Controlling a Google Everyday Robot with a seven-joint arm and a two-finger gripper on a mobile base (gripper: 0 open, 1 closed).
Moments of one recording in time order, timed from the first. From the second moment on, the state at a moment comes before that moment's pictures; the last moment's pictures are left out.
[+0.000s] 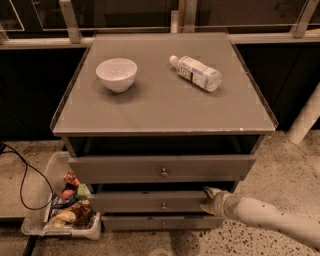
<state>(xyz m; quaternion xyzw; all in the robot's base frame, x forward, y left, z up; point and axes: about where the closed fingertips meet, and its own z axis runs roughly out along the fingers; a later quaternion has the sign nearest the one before) 0.538 -0.220 0.396 -0.64 0.67 -0.06 0.37</state>
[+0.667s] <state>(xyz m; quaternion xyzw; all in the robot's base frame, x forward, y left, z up) 0.538 -0.219 0.396 -0.64 0.67 -0.06 0.37</state>
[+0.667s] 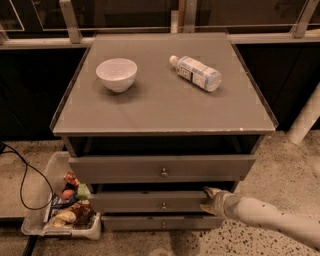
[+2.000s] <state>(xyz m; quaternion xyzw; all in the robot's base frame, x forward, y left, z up) 0.513 -0.209 0.388 -0.66 0.66 -0.03 0.35</state>
